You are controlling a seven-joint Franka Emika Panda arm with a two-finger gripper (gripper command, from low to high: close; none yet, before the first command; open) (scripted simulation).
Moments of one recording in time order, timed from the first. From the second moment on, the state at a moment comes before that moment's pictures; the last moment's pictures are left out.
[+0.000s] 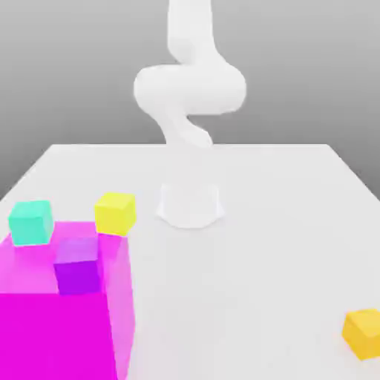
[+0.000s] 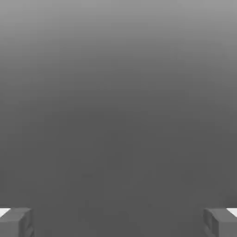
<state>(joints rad) 0.04 -0.71 0.00 -2.30 0.04 2.33 0.80</state>
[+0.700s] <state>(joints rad) 0.29 0.06 0.20 -2.32 0.08 2.56 1.04</state>
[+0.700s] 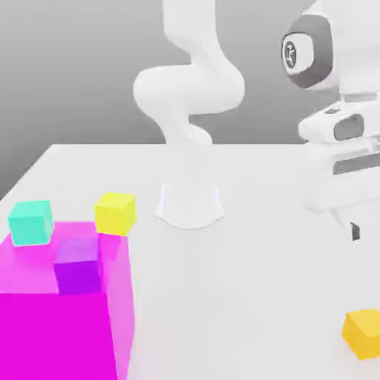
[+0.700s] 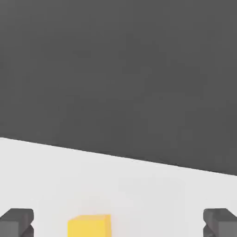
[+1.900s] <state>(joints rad) 0.11 -0.09 0.03 -2.38 0.04 2.29 0.72</state>
